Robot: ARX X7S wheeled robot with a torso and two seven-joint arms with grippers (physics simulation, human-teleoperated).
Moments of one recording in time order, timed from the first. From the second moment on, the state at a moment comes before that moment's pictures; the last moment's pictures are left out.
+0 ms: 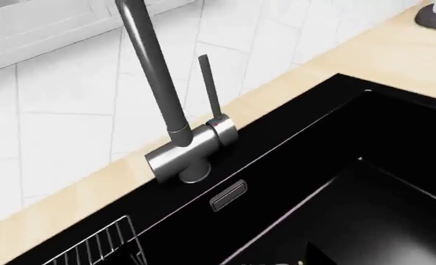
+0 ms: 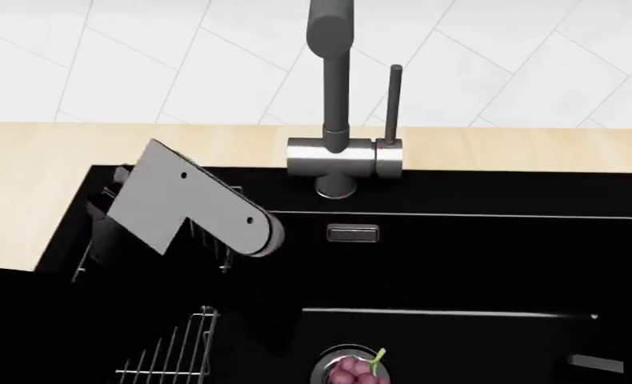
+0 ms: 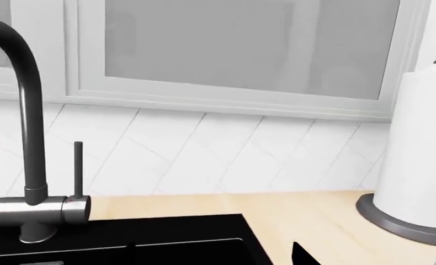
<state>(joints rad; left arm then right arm) -1.39 -0.54 1.32 0.26 -1.47 -0.54 -0.74 -0.13 0.84 0.38 -0.96 1.02 0.66 0.75</state>
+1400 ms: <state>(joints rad) -0.80 -1.31 1.20 0.69 -1.18 0.18 -0.91 -0.04 0.80 0.18 -0.95 0.94 0.63 0.72</state>
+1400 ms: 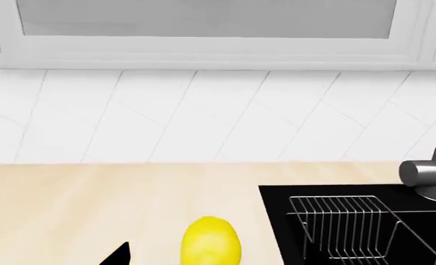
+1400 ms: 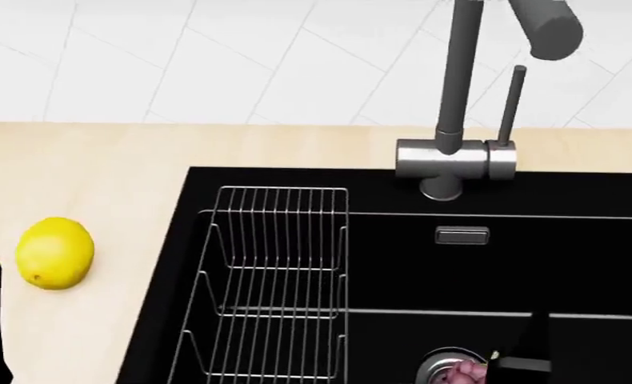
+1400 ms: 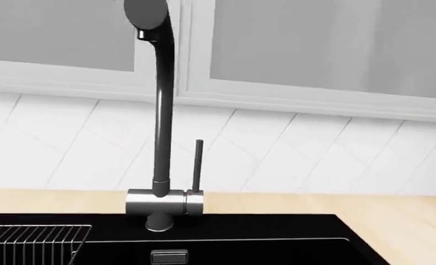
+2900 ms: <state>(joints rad) -0.79 -1.36 1.19 0.77 -1.24 0.19 -0.87 -0.03 0.86 0.12 -0.96 0.92 0.66 0.74</state>
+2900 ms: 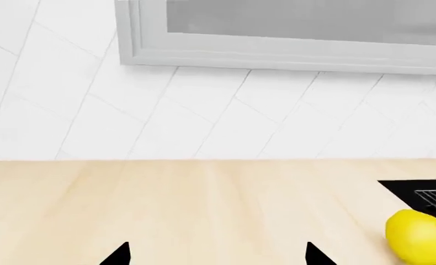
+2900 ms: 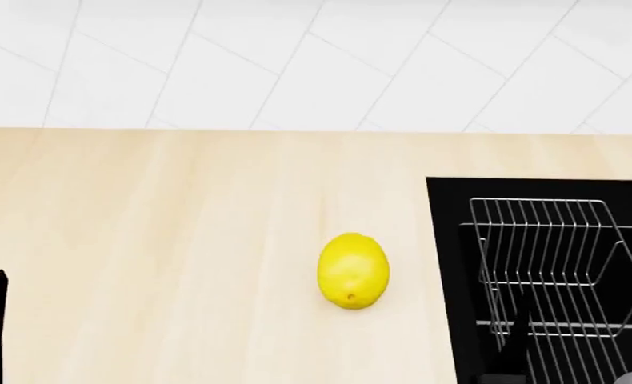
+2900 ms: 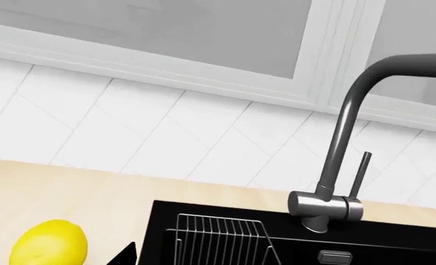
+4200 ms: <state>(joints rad) -0.96 -1.20 1.63 0.99 -1.23 0.09 -0.81 -0.04 0.87 0.09 -0.92 0.93 0.64 0.74</state>
